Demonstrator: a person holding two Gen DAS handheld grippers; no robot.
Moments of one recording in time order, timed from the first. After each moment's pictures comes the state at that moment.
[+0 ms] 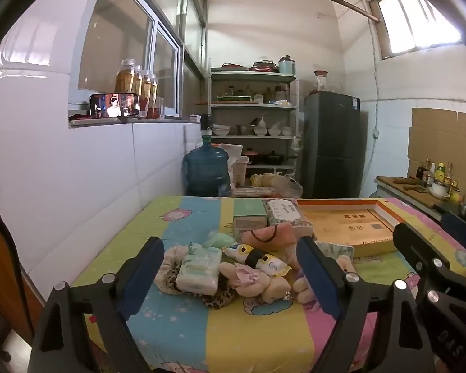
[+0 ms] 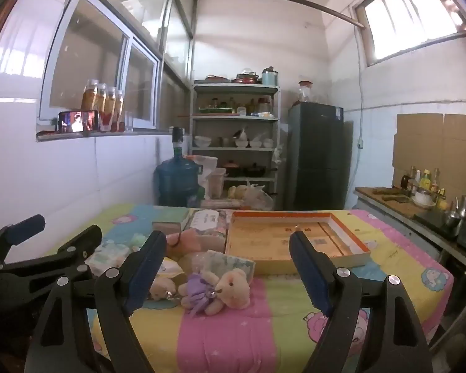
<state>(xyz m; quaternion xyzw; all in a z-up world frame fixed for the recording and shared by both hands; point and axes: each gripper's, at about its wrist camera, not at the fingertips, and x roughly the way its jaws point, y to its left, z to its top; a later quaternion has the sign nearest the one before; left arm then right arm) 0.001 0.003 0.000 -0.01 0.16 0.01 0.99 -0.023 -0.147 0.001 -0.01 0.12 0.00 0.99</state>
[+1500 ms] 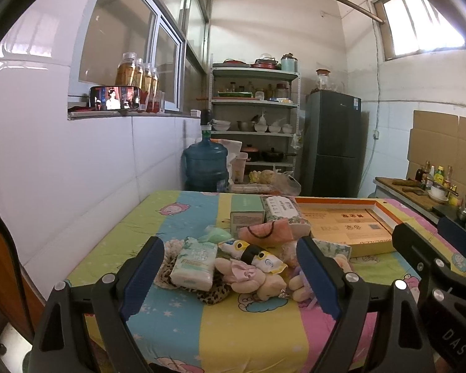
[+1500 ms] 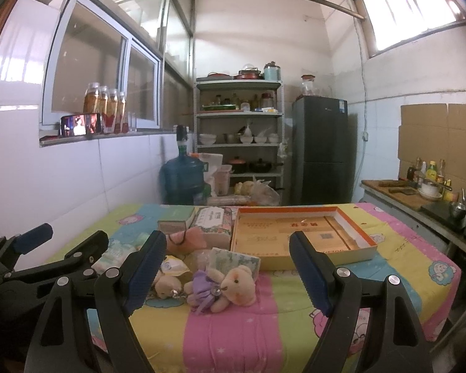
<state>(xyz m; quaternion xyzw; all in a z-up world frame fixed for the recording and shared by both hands) -0.001 -0.005 -0.004 -0.01 0.17 0.01 0.98 -0.023 -0.146 0.004 0.00 0.13 0.01 0.99</state>
